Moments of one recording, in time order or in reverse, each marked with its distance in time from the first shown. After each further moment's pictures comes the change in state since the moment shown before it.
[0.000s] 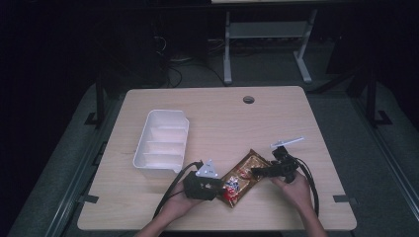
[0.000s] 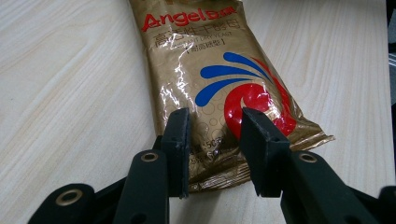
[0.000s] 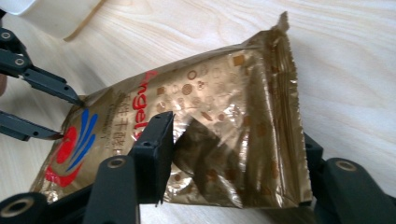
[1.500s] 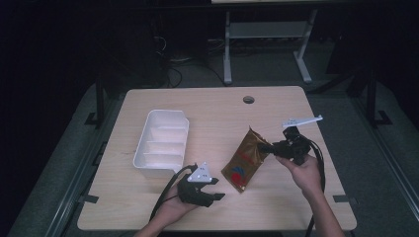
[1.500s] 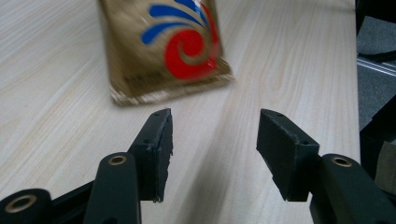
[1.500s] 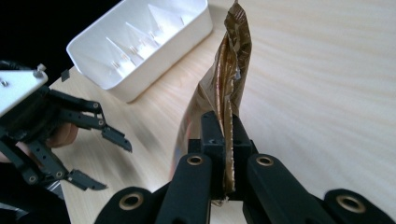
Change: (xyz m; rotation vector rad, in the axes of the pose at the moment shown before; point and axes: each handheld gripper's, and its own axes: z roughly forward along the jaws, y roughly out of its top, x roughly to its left) left arm -0.011 -0.006 -0.019 -0.073 0.004 0.030; right arm 0.029 0.049 -0.067 -0.170 0.050 -0.100
